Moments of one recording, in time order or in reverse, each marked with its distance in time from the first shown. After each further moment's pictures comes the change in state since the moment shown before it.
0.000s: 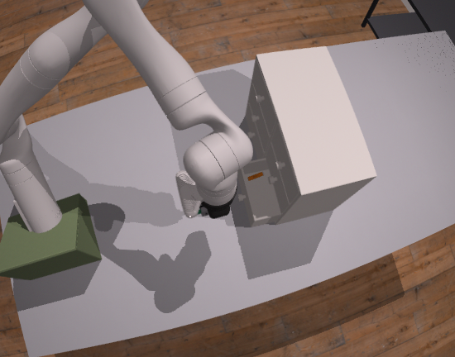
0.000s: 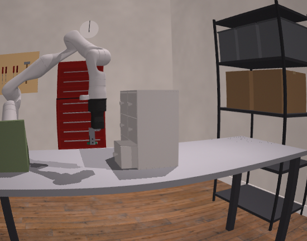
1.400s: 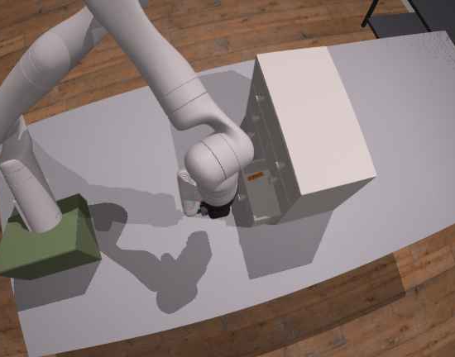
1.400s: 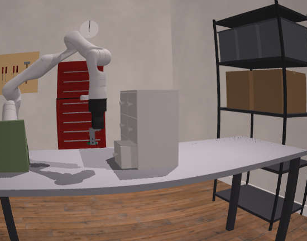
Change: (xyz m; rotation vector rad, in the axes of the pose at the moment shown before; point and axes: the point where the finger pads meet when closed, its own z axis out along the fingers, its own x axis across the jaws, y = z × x) arm 0.000 0.001 0.000 0.001 0.000 0.058
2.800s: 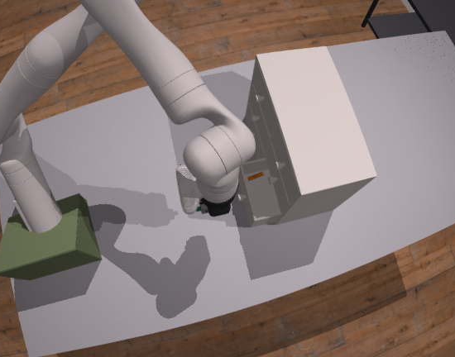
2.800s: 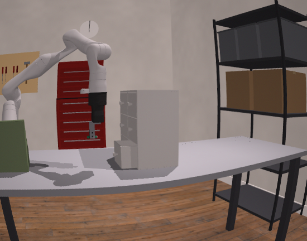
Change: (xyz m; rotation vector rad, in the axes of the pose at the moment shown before) arm 0.000 0.000 -0.025 -0.001 0.000 0.000
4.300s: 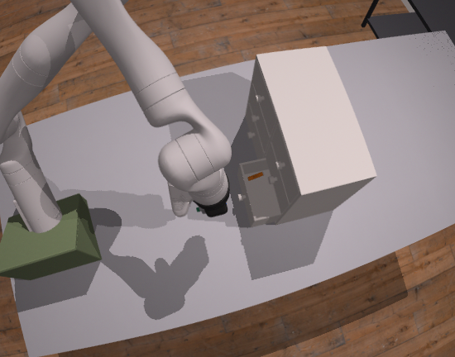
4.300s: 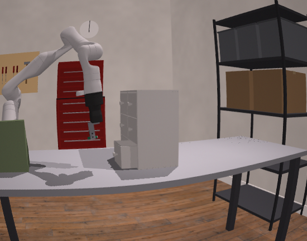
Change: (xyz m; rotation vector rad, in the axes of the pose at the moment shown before) arm 0.000 0.001 0.002 -0.112 -0.001 -0.005
